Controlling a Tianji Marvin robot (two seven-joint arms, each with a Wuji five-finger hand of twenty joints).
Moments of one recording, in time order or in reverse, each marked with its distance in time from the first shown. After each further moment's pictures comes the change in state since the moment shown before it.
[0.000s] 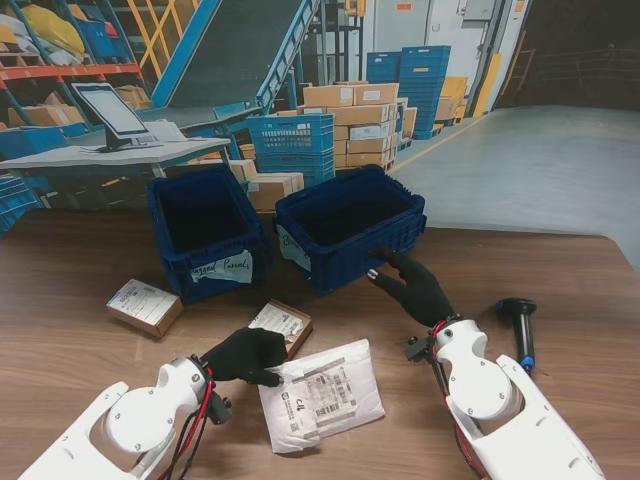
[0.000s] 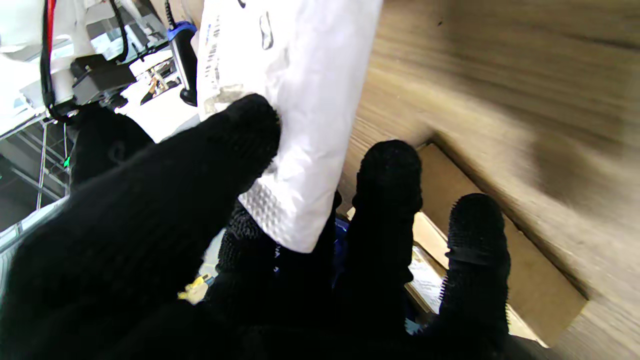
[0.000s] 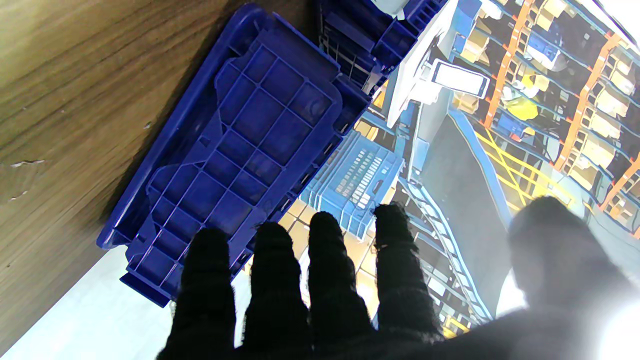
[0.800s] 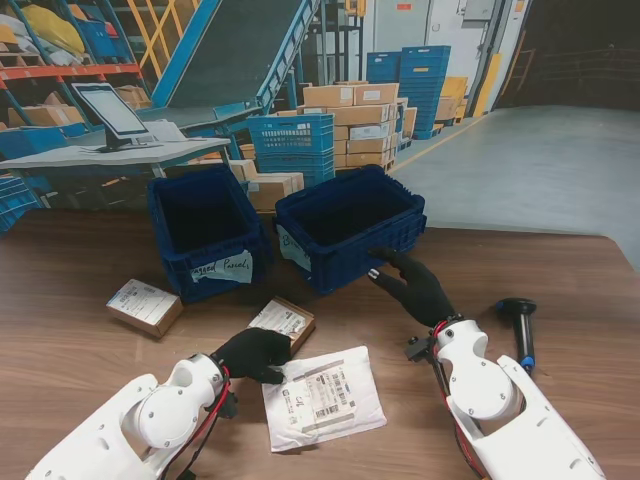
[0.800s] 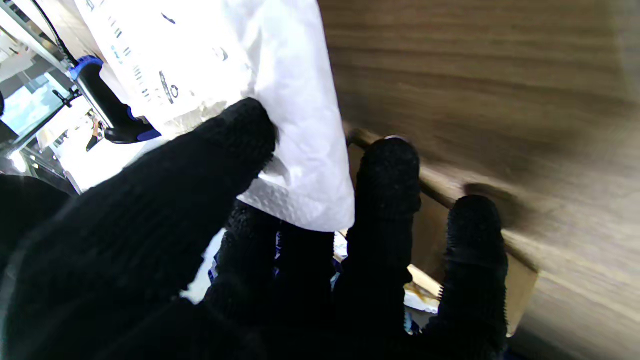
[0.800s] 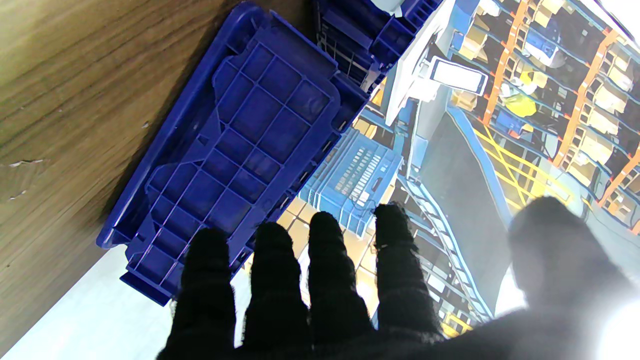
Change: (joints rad) left arm -0.111 -0.005 0.134 0.113 0.226 0.048 0.125; right arm -0.004 0.000 0.004 -0.003 0.007 -0.004 -0.001; left_hand 0.000 0.050 -0.045 0.000 -0.015 0.000 -0.002 -0.019 -0.038 0.002 -0.002 -0.002 -0.027 0.000 -0.003 -0.056 -0.017 -0.011 0.022 0.019; right_hand 0.000 0.000 0.000 0.000 0.000 0.000 0.000 0.000 0.000 0.000 0.000 0.000 0.000 0.000 0.000 0.000 -0.001 0.000 0.000 0.000
